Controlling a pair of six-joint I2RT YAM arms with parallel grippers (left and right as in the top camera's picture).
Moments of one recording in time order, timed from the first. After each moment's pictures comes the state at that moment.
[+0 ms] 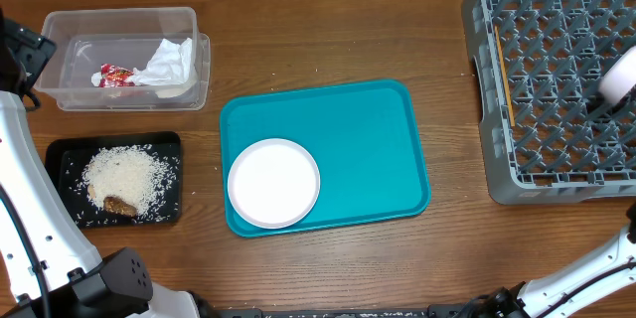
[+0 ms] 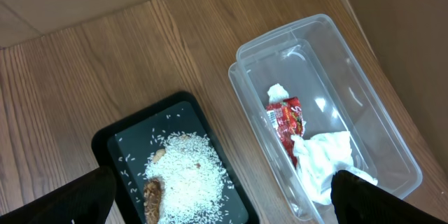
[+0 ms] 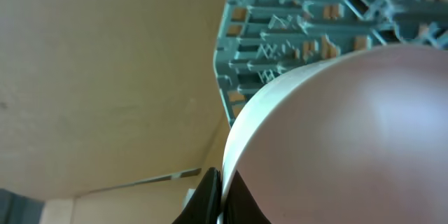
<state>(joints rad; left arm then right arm) 0.44 1.70 2.11 -1.37 -0.31 -0.66 -0.89 2.25 1.98 -0.94 -1.21 0.31</state>
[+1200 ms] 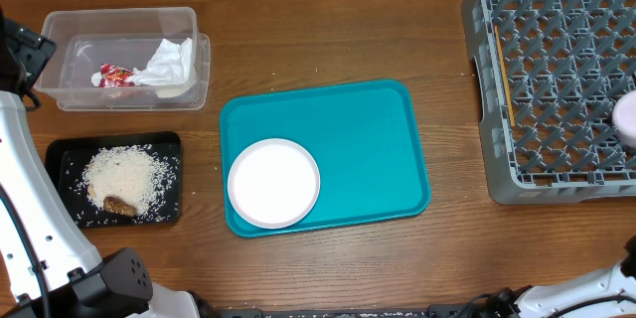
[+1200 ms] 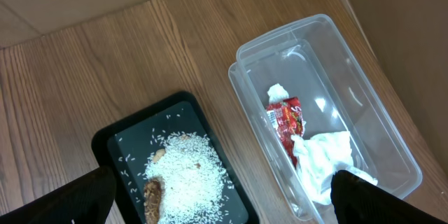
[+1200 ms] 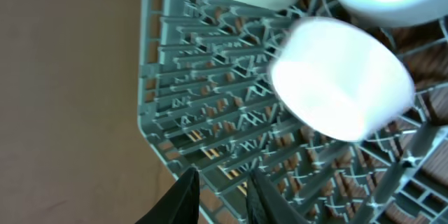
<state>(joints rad) 0.44 1.70 2.11 -1.37 -0.31 -0.66 -1.01 1.97 1.99 -1.11 -0.72 0.45</state>
